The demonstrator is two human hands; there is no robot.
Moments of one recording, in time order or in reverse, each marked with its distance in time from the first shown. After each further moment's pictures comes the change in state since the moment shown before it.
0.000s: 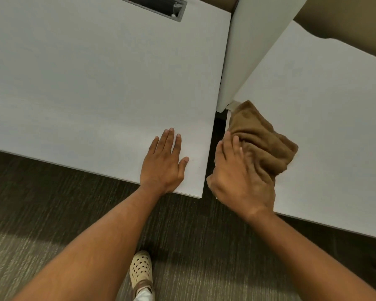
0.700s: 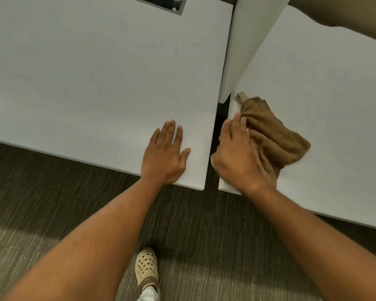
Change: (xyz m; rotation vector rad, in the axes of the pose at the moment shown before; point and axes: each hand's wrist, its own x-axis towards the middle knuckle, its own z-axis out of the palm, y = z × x) left_hand -0.002 0.003 0.002 0.023 0.009 -0.004; right_hand 0.012 0.005 0.003 0.104 0.093 0.041
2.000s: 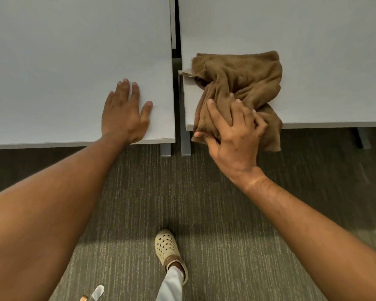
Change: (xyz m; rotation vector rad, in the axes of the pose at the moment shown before) left_hand 0.005 -0.002 0.004 0.100 0.037 0.019; right_hand -0.109 0.049 0.066 -0.003 0.512 0.131
